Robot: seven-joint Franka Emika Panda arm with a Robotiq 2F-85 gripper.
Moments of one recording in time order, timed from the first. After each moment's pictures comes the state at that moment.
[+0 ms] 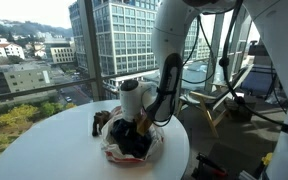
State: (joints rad) arm -0.06 0.55 -0.03 -2.21 -1.20 2.92 0.88
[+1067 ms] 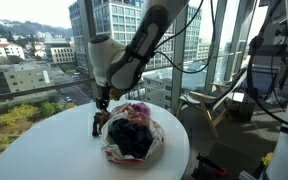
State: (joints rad) arm 0.01 0.31 0.09 -2.09 -0.74 2.64 0.50
